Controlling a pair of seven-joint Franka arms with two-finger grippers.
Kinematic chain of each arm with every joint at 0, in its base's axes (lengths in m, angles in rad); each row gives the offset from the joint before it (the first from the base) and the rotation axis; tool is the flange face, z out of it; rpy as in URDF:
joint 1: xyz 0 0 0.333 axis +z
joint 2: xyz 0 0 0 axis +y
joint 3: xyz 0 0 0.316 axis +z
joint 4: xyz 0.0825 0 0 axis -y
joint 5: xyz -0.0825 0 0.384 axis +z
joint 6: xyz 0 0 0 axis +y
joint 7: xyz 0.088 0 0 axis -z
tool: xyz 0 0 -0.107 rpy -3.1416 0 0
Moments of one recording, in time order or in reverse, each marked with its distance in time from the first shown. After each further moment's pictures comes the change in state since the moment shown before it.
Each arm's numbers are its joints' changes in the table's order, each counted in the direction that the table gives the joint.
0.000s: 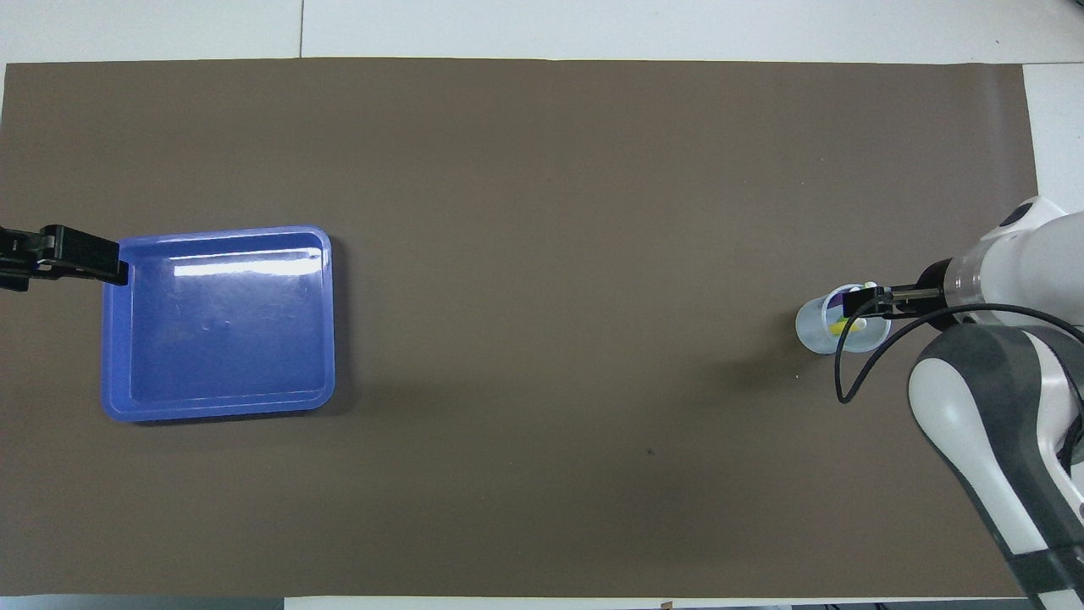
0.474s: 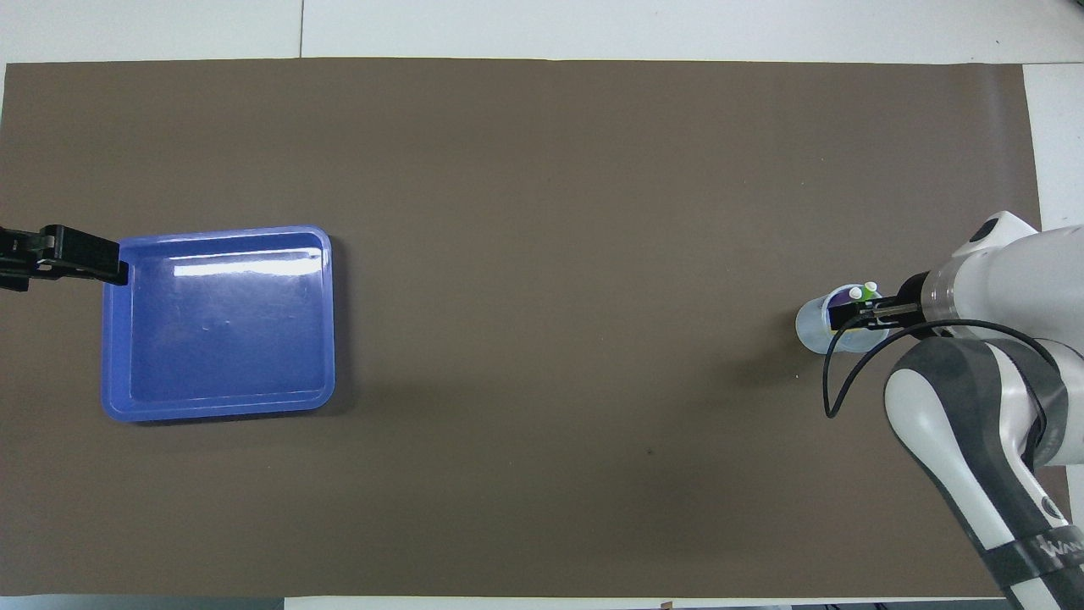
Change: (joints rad) left arm 0.000 0.000 0.000 0.000 0.000 0.000 0.000; right arm 0.001 0.006 0.000 -0.064 0.000 -0.071 -0.067
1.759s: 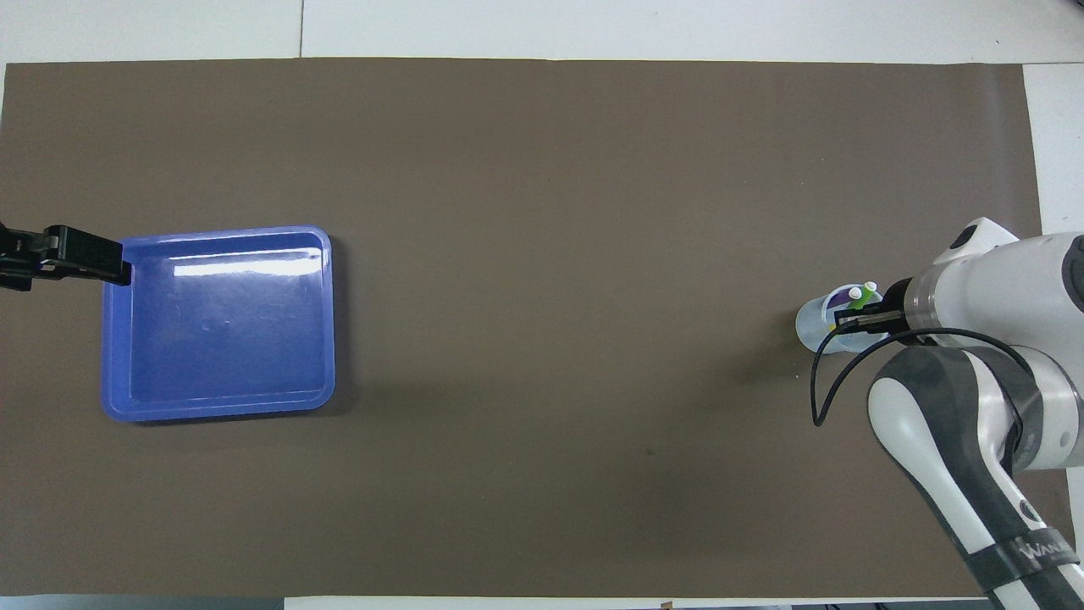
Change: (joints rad) left arm -0.002 0.000 -0.003 0.000 0.000 0.000 0.000; right arm 0.017 0.000 0.001 -0.028 0.000 -0.029 -0.006
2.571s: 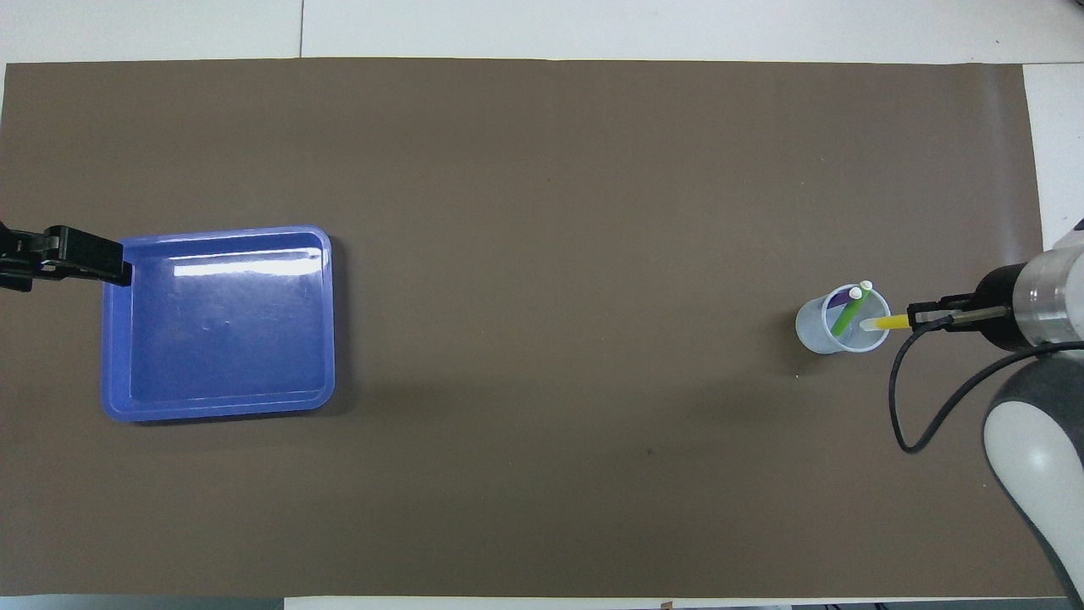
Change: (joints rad) left arm 0.001 -0.001 0.000 0.000 0.000 0.006 0.000; right arm -0.004 -0.138 -0.014 0.196 0.004 0.291 0.005
